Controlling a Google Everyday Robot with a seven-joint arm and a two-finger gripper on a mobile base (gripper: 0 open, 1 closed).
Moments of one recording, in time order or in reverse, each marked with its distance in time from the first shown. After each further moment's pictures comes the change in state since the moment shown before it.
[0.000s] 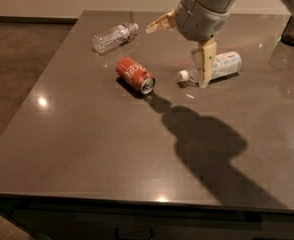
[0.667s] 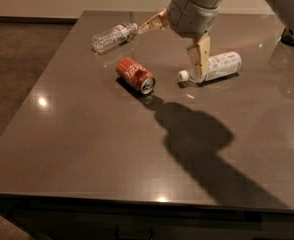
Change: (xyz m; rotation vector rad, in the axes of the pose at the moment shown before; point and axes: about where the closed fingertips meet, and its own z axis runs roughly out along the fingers) arm 0.000 -0.014 0.006 -0.031 0.005 -0.140
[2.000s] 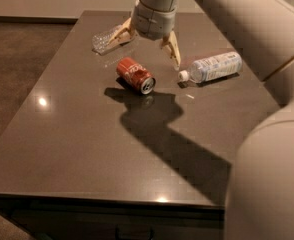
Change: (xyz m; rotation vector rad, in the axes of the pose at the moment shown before) arm -0.008 -0.061 0.053 -0.090 -0.018 -0.473
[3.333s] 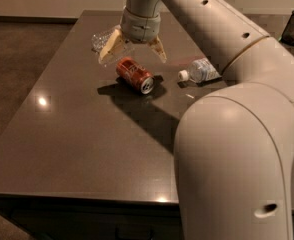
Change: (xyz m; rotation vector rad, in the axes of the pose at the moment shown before) arm 0.027 -0.024 0.046 -0.005 -0.088 -0.483
